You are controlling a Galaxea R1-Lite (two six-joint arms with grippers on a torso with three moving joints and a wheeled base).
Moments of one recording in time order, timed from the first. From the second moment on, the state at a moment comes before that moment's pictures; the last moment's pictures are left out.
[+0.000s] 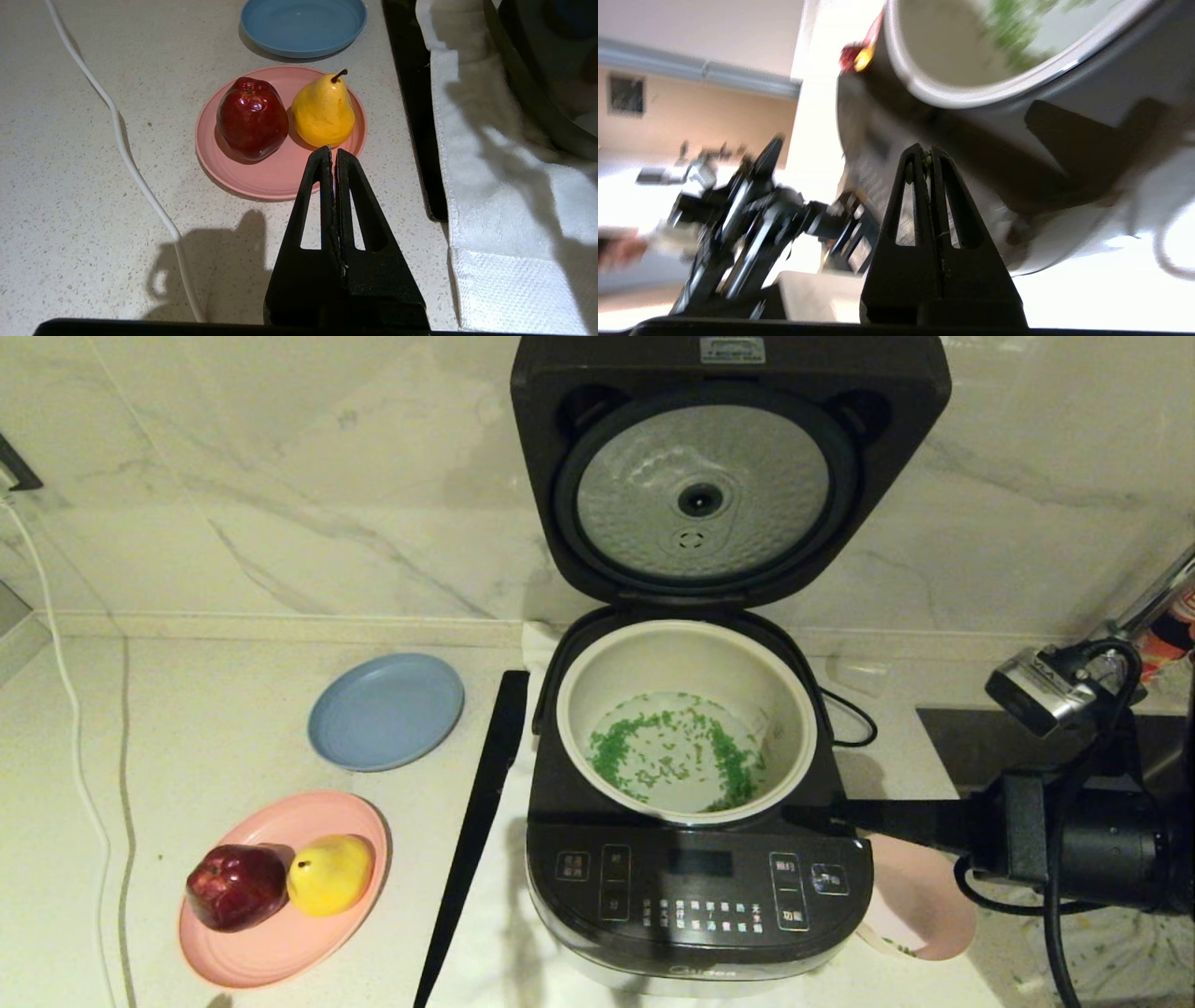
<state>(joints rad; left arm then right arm) 0.00 0.00 0.00 -0.01 -0.03 0.07 0.38 1.35 -0.64 -0.42 0.67 0.62</state>
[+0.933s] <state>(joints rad) 0.00 0.00 0.00 -0.01 -0.03 0.07 0.02 1.63 -1.26 -0.44 0.69 0.77</state>
